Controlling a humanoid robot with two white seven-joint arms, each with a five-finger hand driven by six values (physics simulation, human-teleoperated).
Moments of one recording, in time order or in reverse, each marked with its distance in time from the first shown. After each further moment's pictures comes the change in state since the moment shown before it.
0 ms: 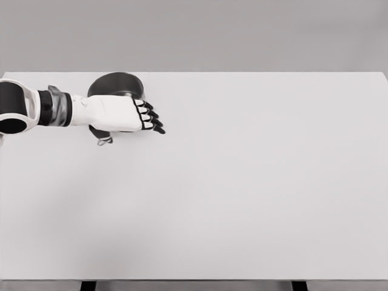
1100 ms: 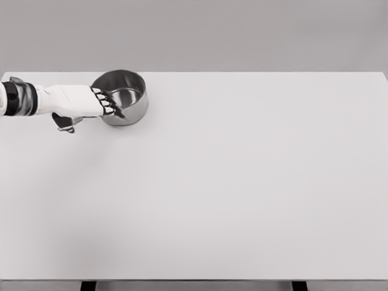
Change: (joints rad) left arm -0.015 0.057 0.024 0.186 -0.051 0.000 0.000; right arm 0.000 0.000 0.000 0.000 0.000 0.000 0.000
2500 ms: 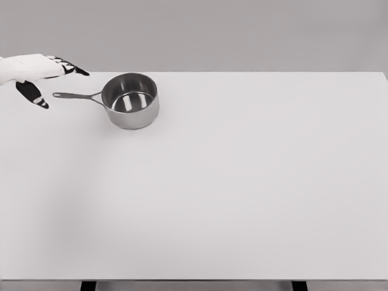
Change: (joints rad) left arm -0.051 -0.049 0.159 0.369 0.158 -0.001 0.005; right arm 0.000 0.000 0.000 0.000 0.000 0.000 0.000
